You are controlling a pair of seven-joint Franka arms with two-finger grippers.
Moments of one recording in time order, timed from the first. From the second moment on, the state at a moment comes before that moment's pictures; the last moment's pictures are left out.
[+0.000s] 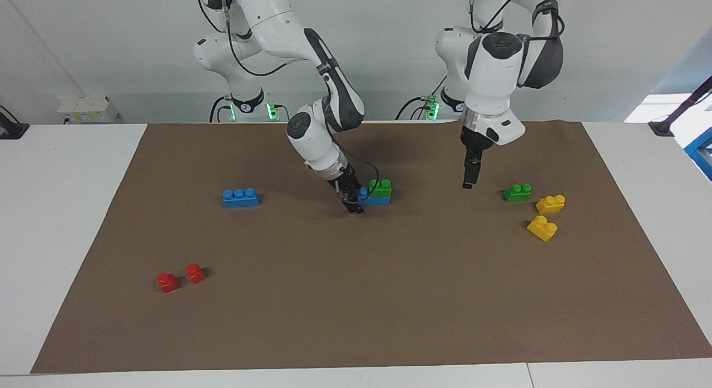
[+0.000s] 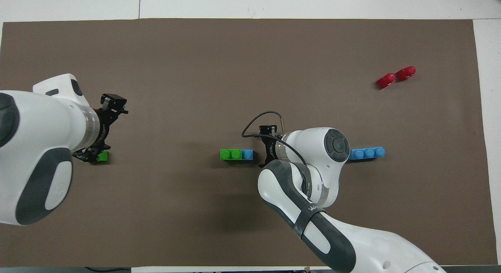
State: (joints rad) left arm -0.17 -0.16 -0.06 -2.05 0.08 2.01 -1.21; right arm 0.60 0.31 -0.05 -2.15 0.81 2.58 1.28
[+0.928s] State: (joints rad) left arm 0.01 -0.13 -0.06 -1.78 0.00 1.62 -0.22; right arm 0.31 0.25 -0.06 -2.16 0.55 2.41 0.63
